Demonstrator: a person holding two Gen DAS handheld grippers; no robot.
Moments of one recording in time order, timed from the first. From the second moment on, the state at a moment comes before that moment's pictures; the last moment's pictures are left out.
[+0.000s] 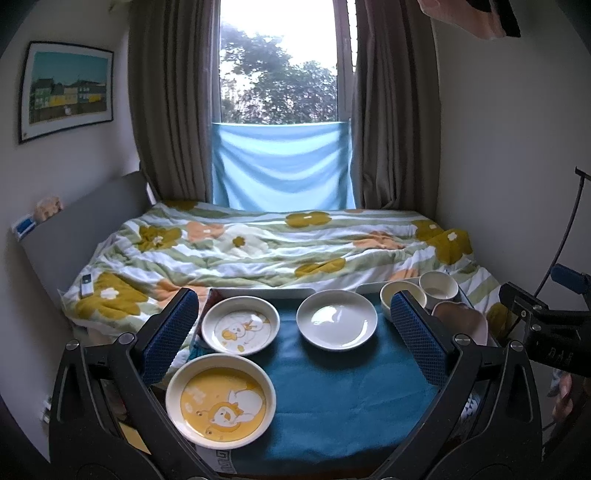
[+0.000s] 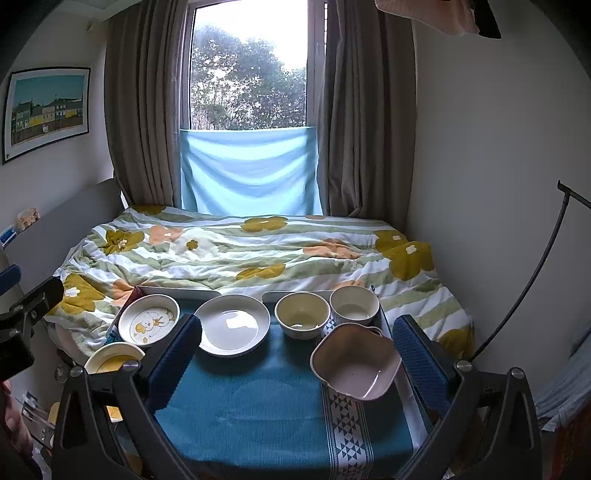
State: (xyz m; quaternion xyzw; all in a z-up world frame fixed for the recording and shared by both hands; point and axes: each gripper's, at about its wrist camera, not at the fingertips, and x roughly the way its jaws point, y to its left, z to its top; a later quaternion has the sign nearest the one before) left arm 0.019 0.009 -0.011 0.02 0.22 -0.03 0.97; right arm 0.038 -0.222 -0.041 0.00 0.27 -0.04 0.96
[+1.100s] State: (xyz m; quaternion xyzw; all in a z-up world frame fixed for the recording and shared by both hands) left arm 0.020 0.010 -0.012 0.02 0.22 -0.03 0.97; right arm 0.040 -0.216 -0.029 0.00 0.27 -0.05 0.96
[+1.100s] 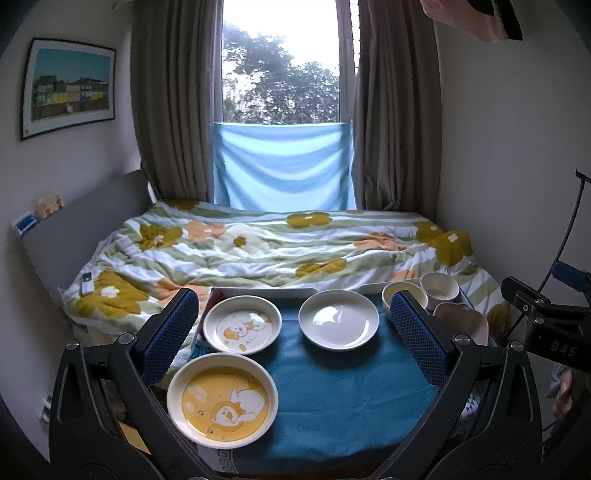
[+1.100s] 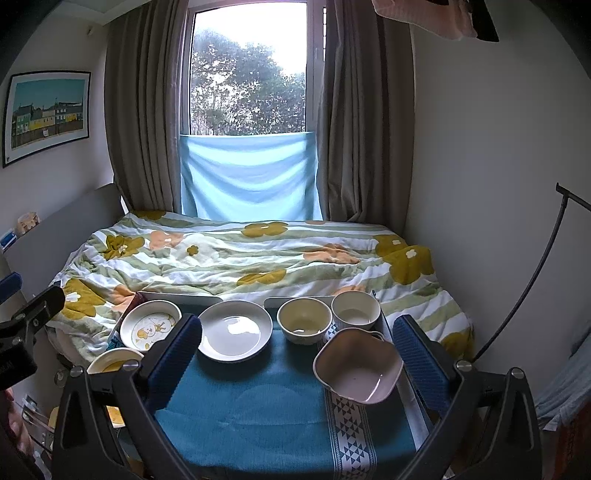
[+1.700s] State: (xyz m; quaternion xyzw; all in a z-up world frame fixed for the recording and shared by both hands) left arm 0.024 0.008 -0.013 0.03 0.22 -0.03 0.97; right arm 0.043 -0.218 -0.029 0.00 0.26 -0.05 0.96
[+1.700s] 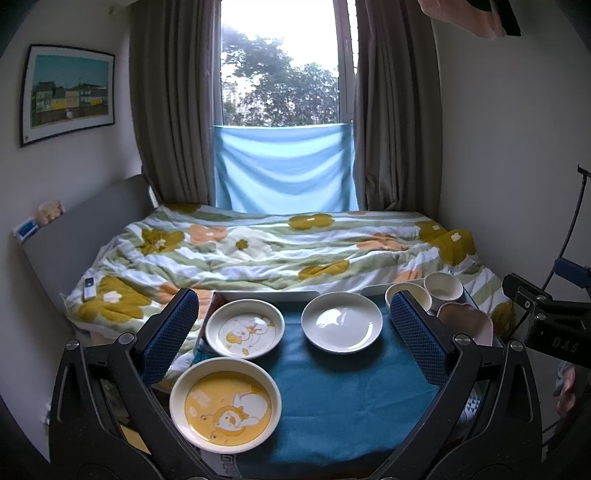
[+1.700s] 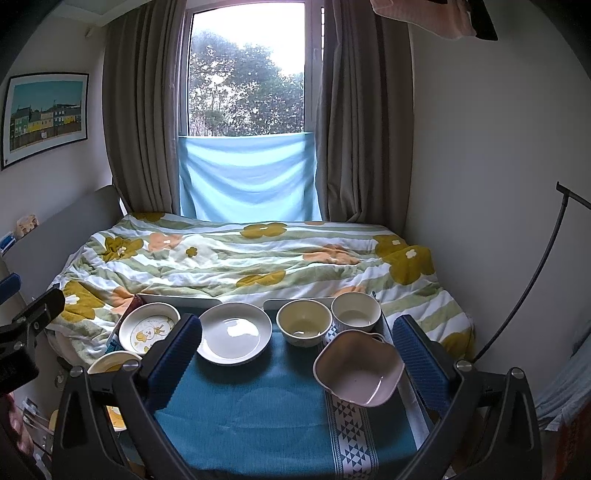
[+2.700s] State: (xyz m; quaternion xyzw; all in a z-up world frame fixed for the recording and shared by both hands) left arm 0.025 0.110 -0.095 -0.07 0.35 0.07 0.93; right arm 0.109 -0.172 -0.113 -0.01 0.37 0.14 0.92
